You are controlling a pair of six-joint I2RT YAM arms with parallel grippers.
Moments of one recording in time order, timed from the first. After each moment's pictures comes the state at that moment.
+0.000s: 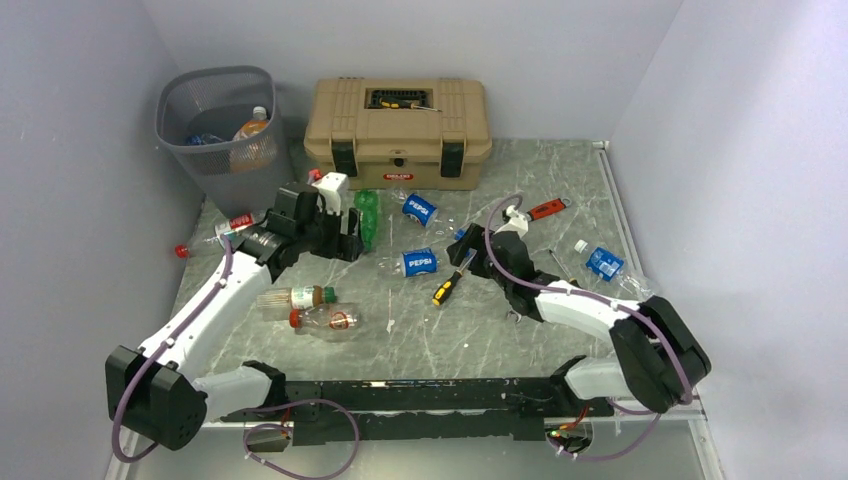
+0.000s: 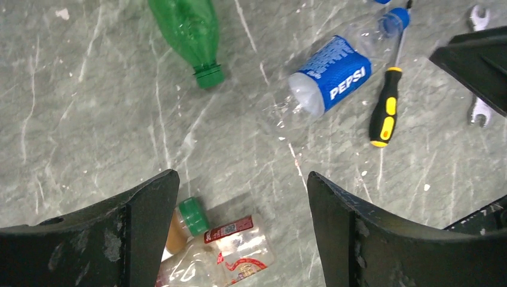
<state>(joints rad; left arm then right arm) -0.40 1.17 1.00 -0.56 0.13 -0.18 0.60 1.29 0.51 0.30 0.19 0.75</state>
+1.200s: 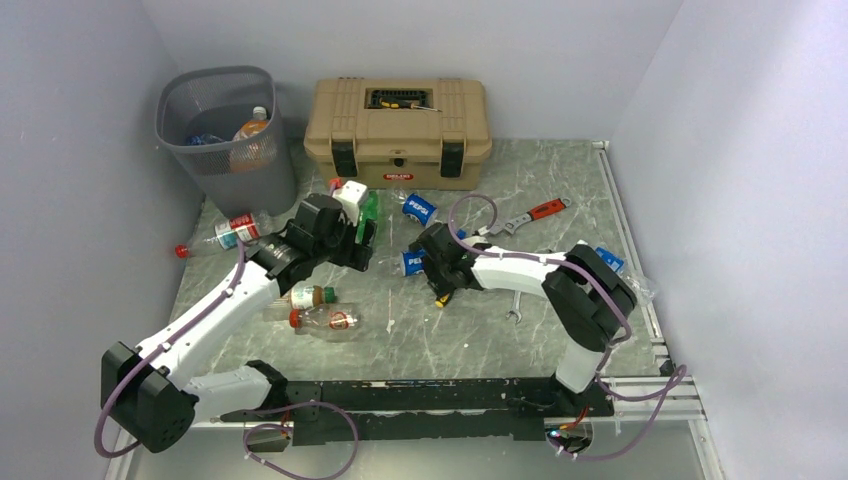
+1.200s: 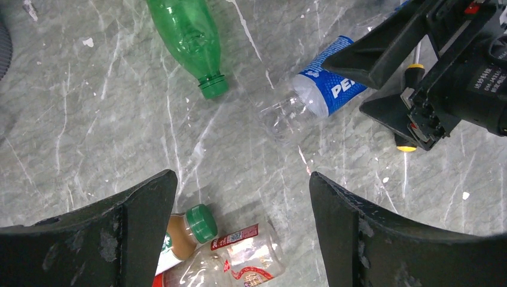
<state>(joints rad) -0.57 1.14 0.98 -0.52 -0.09 -0.15 0.81 1.73 0.96 -0.19 0.31 1.71</state>
